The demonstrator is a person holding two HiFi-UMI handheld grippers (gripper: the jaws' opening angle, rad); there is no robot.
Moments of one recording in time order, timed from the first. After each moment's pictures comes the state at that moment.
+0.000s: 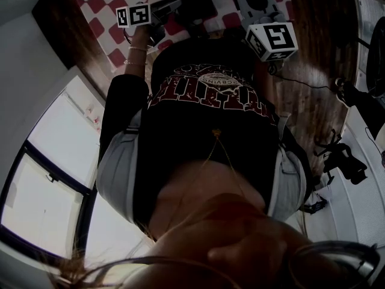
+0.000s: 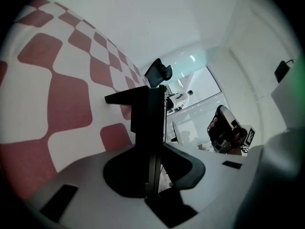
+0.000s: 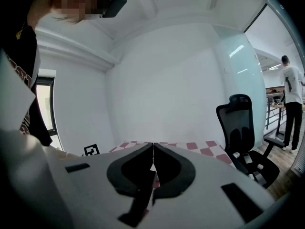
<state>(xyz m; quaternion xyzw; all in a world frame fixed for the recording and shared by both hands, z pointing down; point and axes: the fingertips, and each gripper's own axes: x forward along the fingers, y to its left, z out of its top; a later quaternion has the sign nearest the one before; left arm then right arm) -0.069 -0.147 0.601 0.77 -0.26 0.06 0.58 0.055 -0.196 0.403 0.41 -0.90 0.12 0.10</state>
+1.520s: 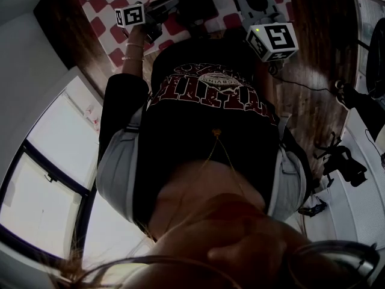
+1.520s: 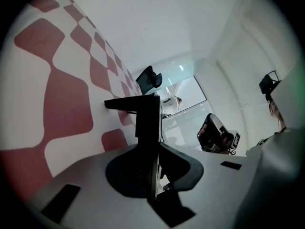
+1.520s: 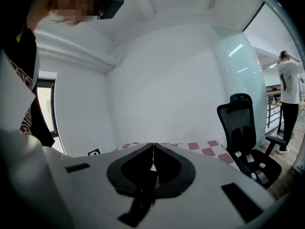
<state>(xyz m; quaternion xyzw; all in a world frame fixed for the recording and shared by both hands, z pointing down) -0.076 -0.151 0.597 0.80 -0.21 -0.02 0.56 0.058 -0.188 0.398 0.40 -0.90 0.13 0.09</state>
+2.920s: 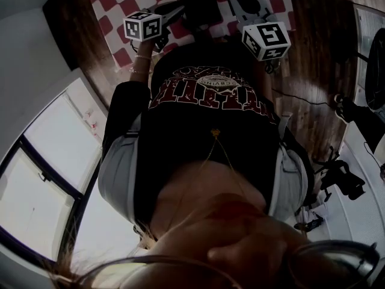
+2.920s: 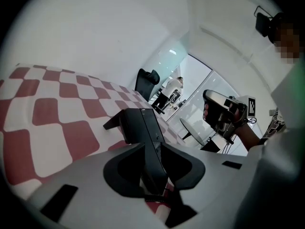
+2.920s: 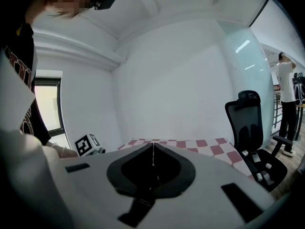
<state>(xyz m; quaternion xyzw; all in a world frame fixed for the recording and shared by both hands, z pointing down) -0.085 -0.132 0.579 0.84 -0.33 0.12 0.42 0.031 -0.178 0.412 0.37 -0.92 0.12 0.11</state>
